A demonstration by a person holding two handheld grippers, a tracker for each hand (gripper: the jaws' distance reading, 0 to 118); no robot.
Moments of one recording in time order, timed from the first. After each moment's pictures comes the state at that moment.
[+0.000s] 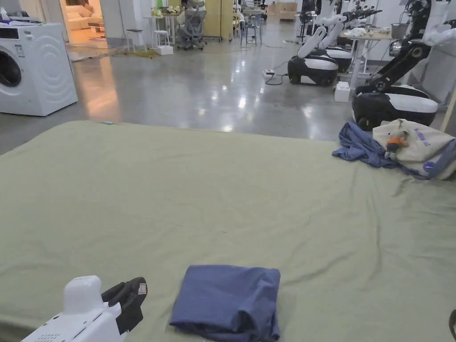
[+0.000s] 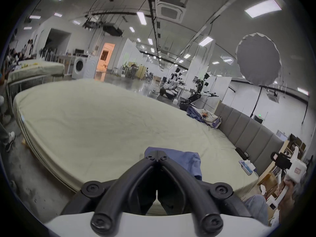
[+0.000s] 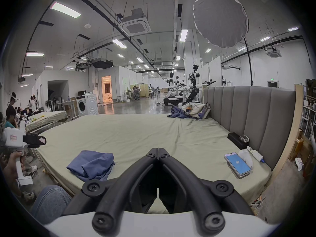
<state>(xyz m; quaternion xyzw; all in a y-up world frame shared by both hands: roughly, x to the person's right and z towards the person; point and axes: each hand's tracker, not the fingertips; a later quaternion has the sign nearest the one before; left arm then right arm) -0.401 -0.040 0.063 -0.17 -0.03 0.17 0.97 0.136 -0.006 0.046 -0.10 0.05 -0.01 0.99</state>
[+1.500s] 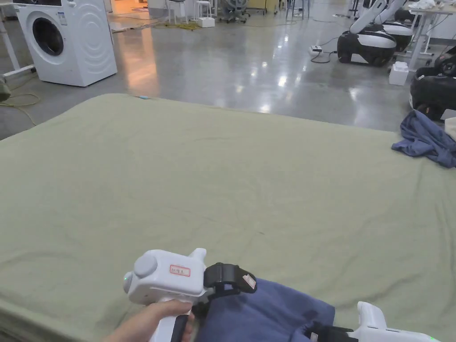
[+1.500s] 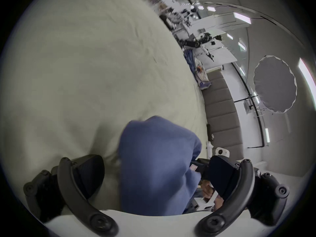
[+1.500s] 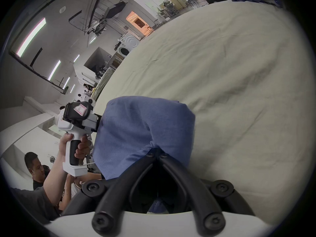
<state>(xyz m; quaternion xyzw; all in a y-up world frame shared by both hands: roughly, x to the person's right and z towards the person) -0.445 -0.169 -0.206 -0.49 -0.28 0.41 0.72 0.001 -0.165 -0.209 -0.49 0.34 -0.20 0.78</state>
